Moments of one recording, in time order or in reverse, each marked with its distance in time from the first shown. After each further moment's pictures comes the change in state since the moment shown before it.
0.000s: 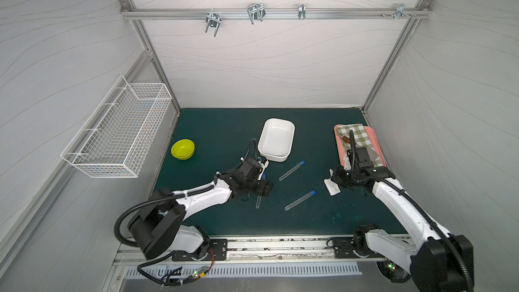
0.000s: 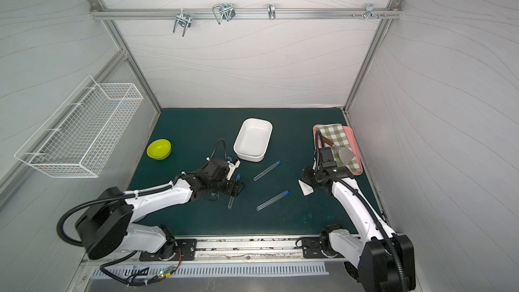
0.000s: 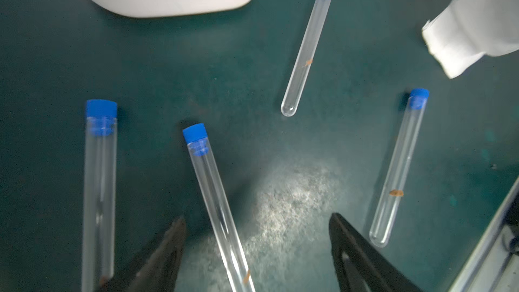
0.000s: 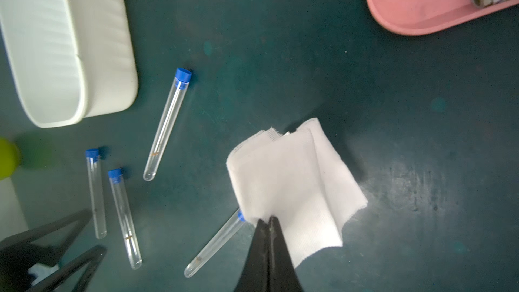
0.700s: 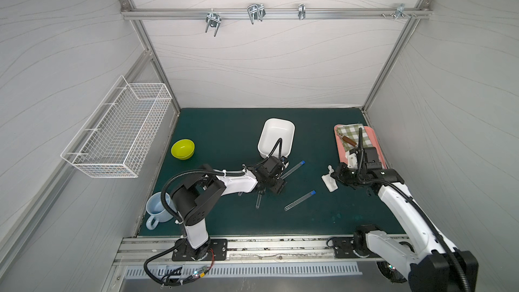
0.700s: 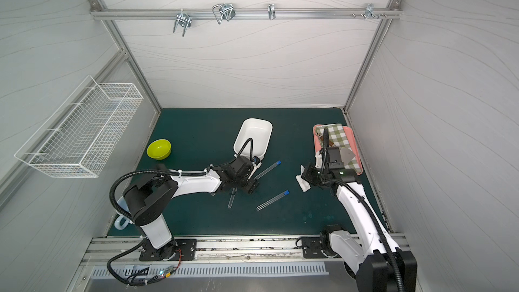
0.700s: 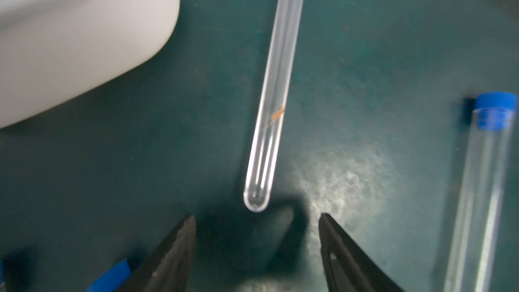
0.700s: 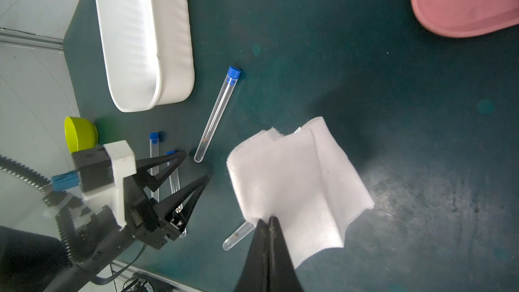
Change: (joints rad) left arm -0.106 0.336 0.234 0.045 -0.122 0.167; right arm -0.067 -0.066 0.018 -0.017 -0.146 -0.024
